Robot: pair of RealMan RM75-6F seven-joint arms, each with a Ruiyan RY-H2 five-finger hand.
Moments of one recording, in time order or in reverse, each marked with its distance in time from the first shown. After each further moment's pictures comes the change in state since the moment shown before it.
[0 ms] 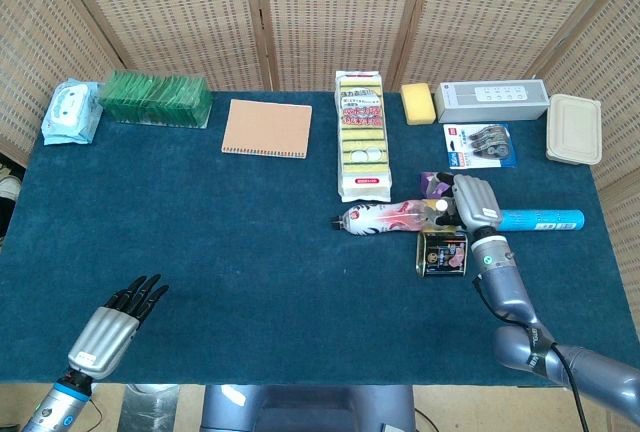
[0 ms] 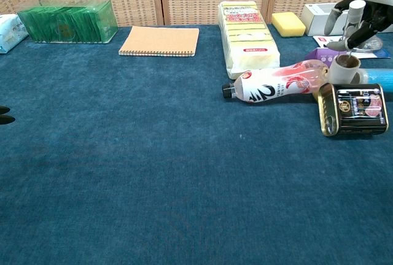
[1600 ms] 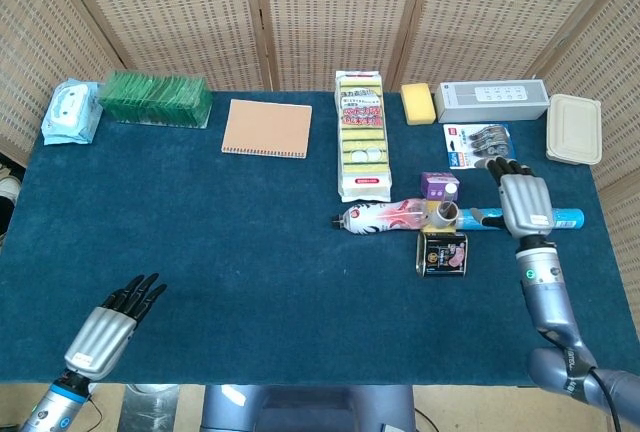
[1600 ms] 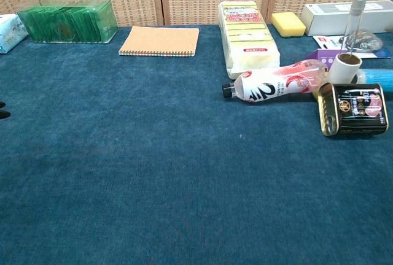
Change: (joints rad) left arm 0.006 0.011 0.000 -0.007 0.015 0.023 -0.008; right arm -0.118 0.129 -0.045 -0.070 -0.136 0.202 -0.101
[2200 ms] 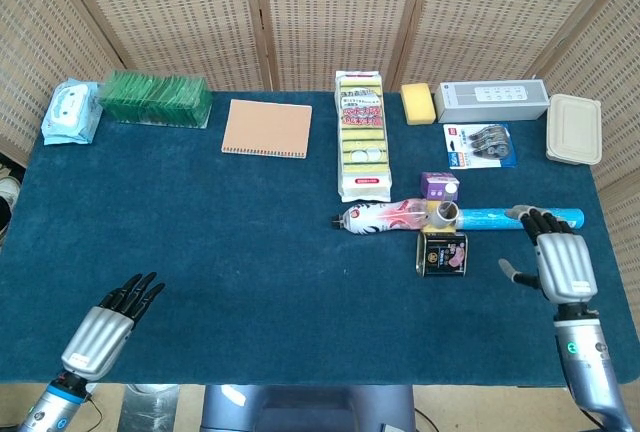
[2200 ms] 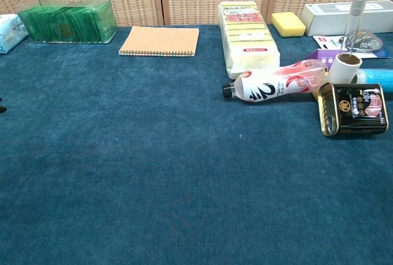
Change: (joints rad) left arm 0.004 0.006 0.001 0.003 0.016 0.020 -0.016; right arm -0.255 0.097 -0.172 -0.151 -0.276 0.287 0.095
